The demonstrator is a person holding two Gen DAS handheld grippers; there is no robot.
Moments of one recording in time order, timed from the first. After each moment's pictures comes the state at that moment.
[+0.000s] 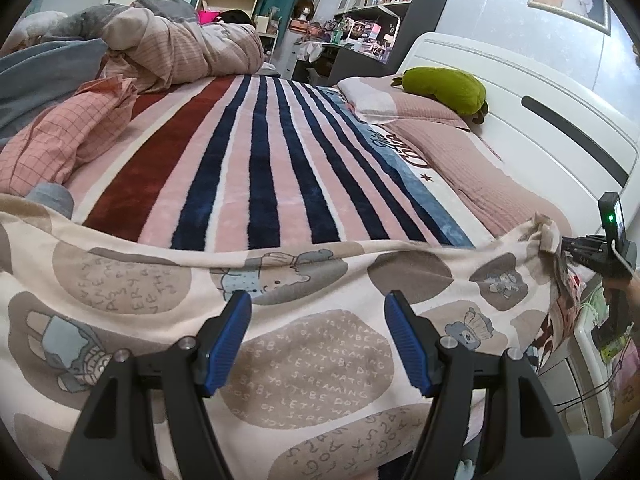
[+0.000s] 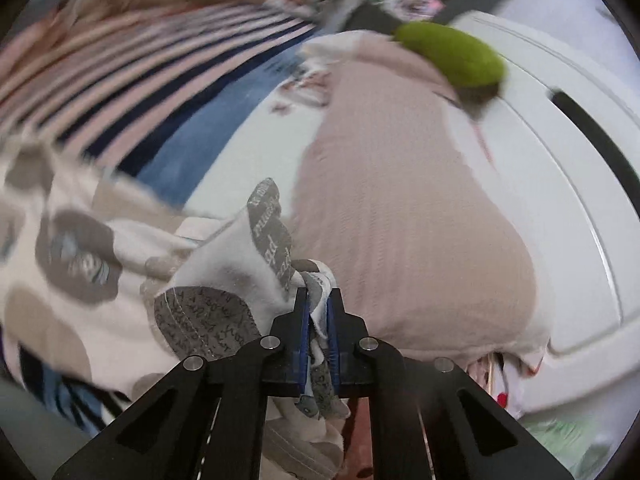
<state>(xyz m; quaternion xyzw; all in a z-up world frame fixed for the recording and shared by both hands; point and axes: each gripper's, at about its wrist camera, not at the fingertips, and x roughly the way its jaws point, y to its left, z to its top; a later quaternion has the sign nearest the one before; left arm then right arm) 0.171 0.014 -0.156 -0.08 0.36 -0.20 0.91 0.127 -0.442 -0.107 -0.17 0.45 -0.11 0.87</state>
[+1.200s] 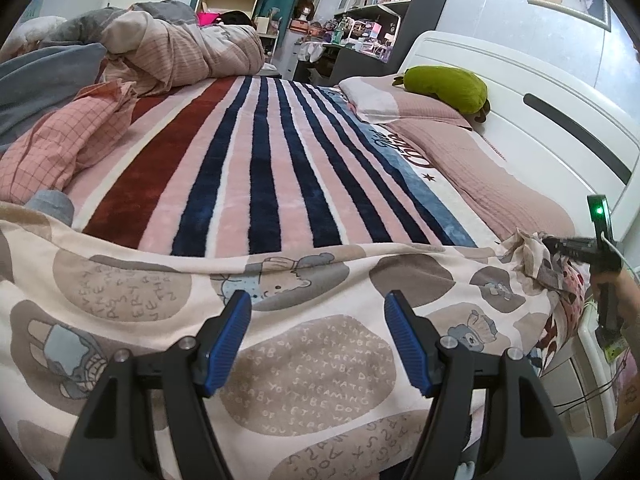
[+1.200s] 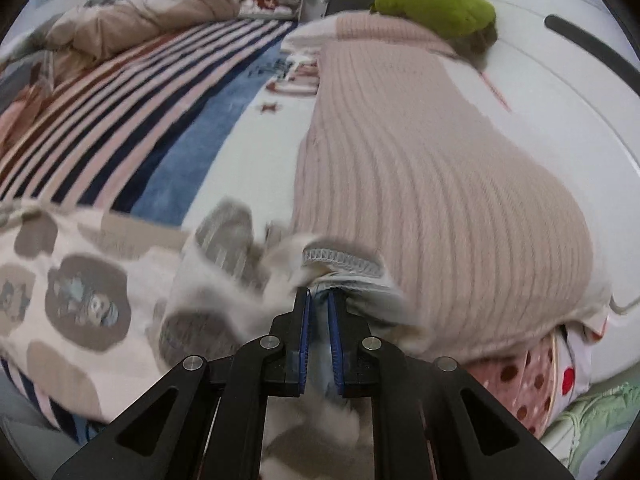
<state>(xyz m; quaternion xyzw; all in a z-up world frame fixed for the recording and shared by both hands) 0.174 0.009 -0.155 -0.08 0.36 -0.19 0.91 0.159 -0.467 -0.126 -0.08 0.45 -0.08 0.88</state>
